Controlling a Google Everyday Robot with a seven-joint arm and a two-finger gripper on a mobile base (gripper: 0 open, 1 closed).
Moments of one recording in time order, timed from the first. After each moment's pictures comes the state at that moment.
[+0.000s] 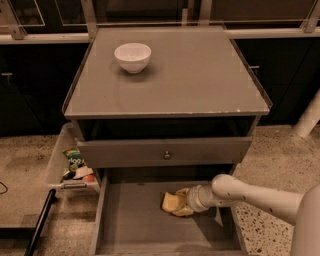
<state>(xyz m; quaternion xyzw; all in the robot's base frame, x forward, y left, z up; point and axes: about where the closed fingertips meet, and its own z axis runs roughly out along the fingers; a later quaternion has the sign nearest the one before) 0.539 -0.100 0.355 -0.59 0.73 0.20 0.29</state>
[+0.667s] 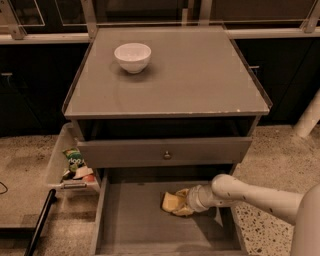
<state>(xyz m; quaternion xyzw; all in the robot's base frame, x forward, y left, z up) 0.539 -0.100 0.355 -0.59 0.73 0.20 0.29</state>
